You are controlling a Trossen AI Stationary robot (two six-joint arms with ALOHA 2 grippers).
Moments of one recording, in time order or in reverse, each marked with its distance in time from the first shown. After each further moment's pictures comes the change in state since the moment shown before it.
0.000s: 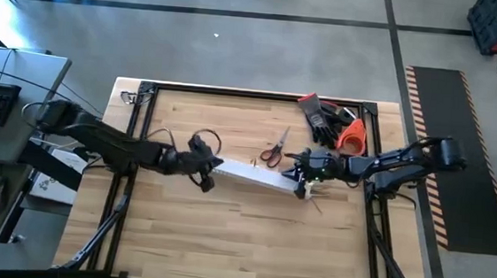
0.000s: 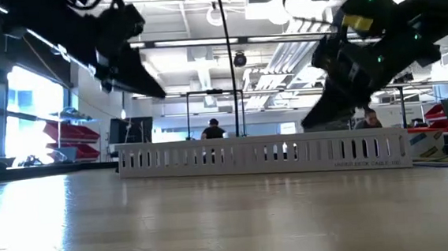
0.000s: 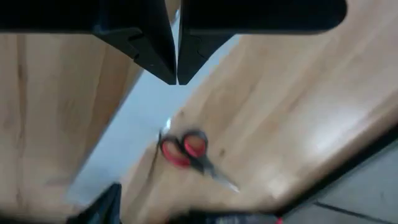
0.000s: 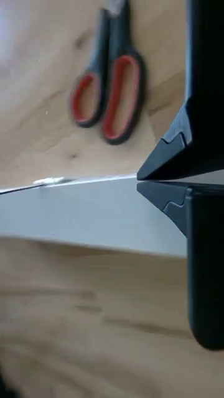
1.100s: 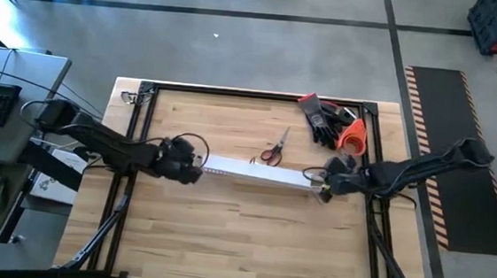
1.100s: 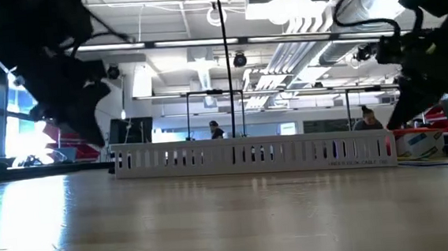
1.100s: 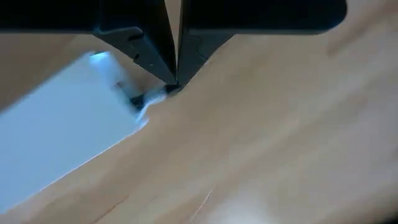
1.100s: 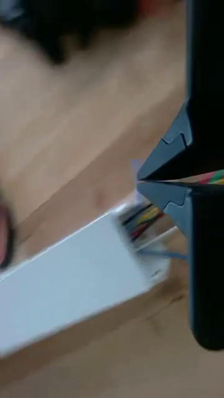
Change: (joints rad) left arm -0.049 -0.034 -0.063 -0.545 -0.176 -0.643; right arm 0.311 -0.442 0.006 -0.960 0.483 0.512
